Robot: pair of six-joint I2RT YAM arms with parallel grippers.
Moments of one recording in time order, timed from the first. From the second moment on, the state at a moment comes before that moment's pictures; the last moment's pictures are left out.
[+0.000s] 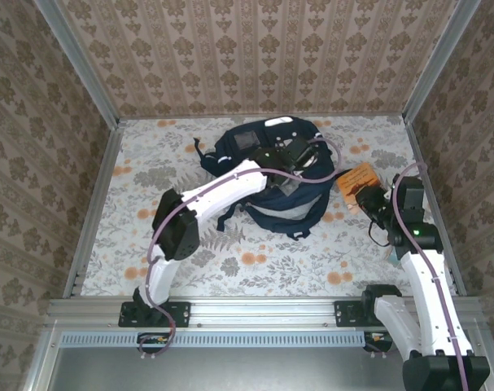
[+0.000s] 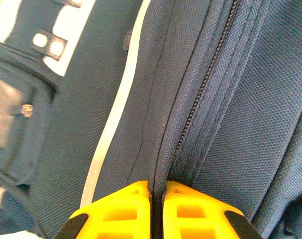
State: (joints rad) left arm -0.98 2.10 1.99 -0.88 -0.31 0.06; right arm -0.08 0.77 0.77 -0.66 -0.16 0.78
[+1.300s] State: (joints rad) left arm -0.96 1.88 1.80 -0.62 -0.37 0.01; right arm 0.21 1.32 0.56 0.27 -0.42 1.24
